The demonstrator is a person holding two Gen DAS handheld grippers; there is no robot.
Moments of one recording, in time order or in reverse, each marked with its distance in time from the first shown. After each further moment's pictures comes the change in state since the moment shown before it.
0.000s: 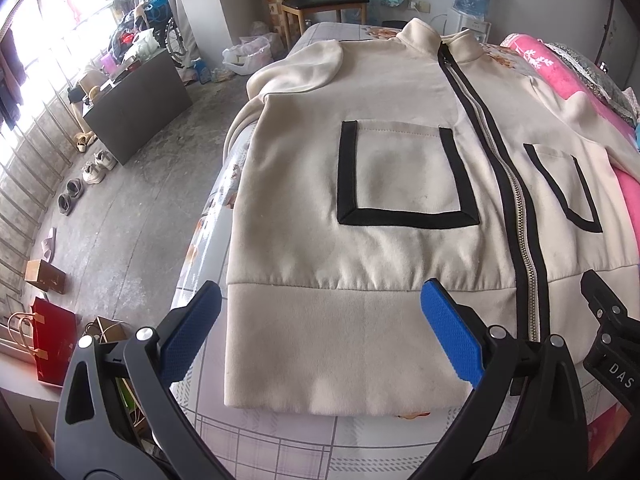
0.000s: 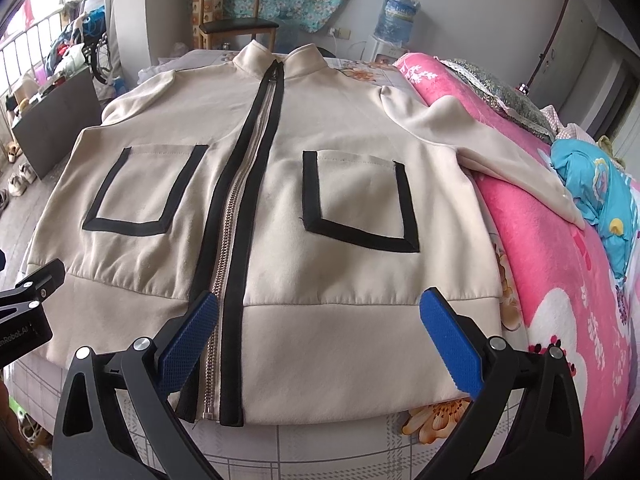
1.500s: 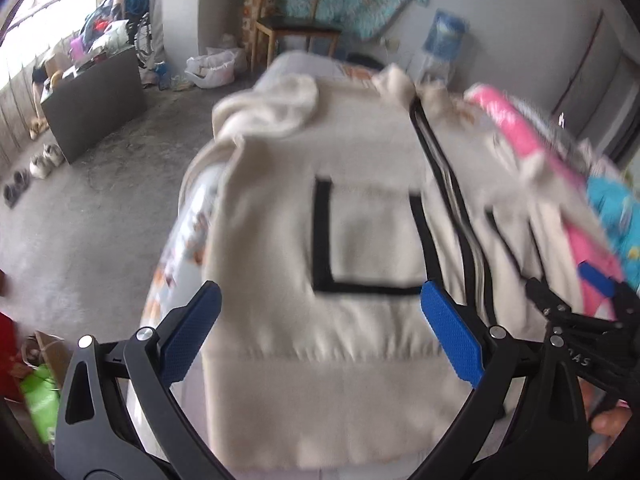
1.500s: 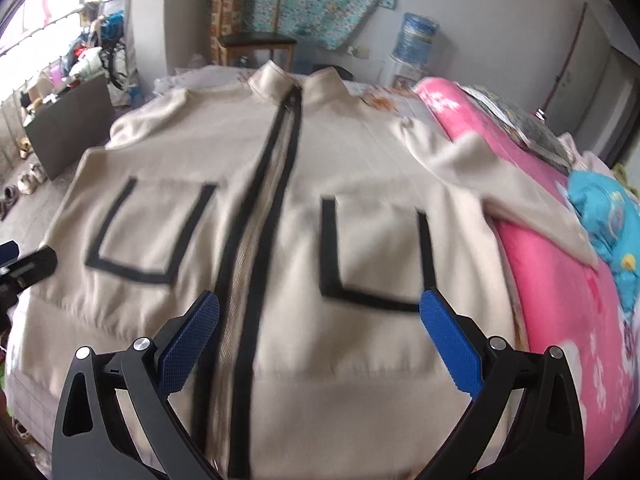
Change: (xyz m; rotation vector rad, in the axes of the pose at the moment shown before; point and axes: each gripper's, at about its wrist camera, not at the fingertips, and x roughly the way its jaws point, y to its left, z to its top) left arm 0.006 0.047 0.042 -0.112 -0.108 -0.269; right arm 0.020 0.010 0.057 -0.060 -0.089 0.090
